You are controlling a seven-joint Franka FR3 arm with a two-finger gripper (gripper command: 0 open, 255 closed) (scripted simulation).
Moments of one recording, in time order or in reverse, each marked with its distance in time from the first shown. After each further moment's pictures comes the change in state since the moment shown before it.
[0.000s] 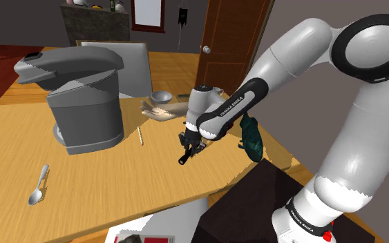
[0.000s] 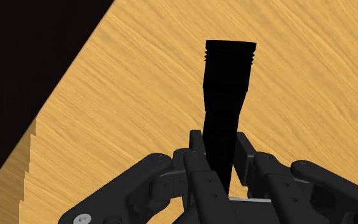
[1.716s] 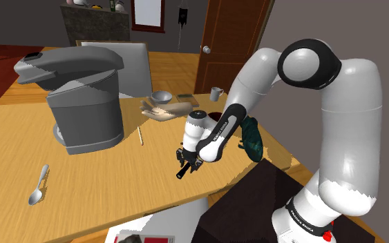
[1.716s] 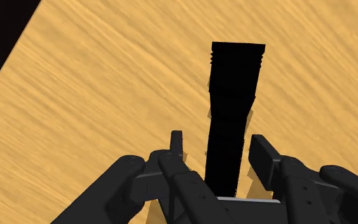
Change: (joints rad) arm 0.132 0.313 -0.171 0.068 -0.190 0.238 0.144
